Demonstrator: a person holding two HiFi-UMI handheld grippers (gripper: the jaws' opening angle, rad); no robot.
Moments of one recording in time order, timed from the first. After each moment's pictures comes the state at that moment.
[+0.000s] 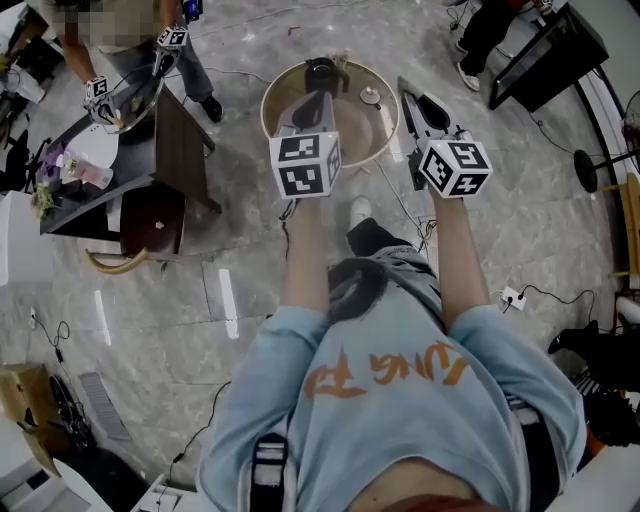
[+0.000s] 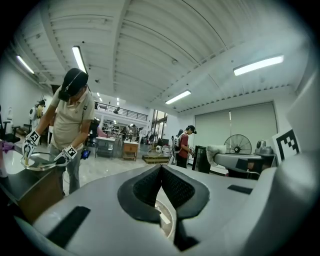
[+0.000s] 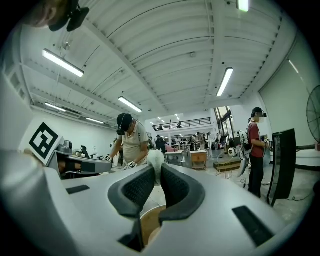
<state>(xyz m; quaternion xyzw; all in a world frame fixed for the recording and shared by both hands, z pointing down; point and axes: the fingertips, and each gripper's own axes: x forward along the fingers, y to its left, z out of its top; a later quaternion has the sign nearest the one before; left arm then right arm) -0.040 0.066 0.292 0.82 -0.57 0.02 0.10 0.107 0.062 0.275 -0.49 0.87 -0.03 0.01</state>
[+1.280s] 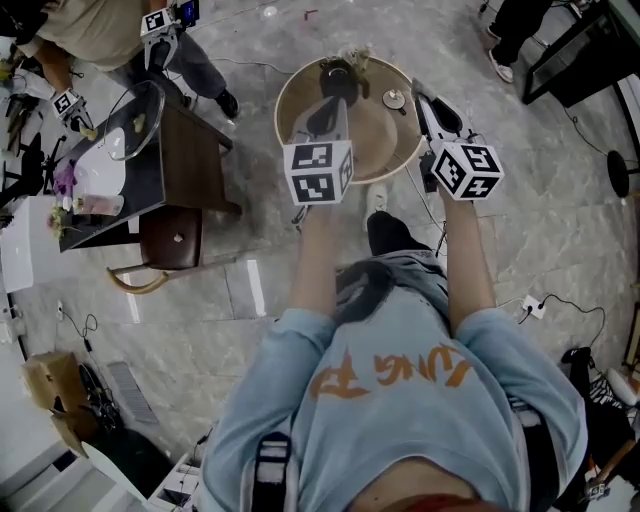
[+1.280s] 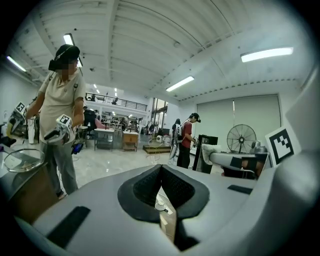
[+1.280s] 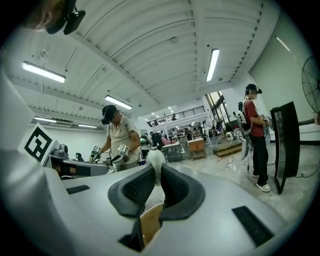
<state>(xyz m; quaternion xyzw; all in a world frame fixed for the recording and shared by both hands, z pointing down) -0.012 -0.077 0.347 0.81 -0.56 0.08 0.13 0.138 -0.093 0.341 -0.50 0.86 -0.11 0.02</state>
